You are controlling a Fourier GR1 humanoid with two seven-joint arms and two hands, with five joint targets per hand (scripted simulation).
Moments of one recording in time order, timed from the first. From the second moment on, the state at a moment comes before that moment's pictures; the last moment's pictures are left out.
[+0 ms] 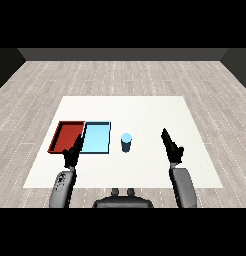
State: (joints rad) left arm 0.03 0.11 0.00 -1.53 -0.01 0.00 0.00; right arm -0.02 -0.11 0.02 -1.62 0.02 0.03 0.02
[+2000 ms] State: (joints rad) left arm -0.02 0.04 0.08 -1.57 0.15 -0.10 -0.41; right arm -0.26 0.00 0.06 -1.24 -0.21 -0.03 -0.31
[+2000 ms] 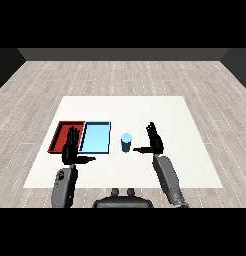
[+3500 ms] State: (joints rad) left arm 0.00 0.05 0.09 -1.59 0.18 -0.10 -0.43; right arm -0.43 0.00 0.30 -0.86 -0.48 -0.16 -0.49
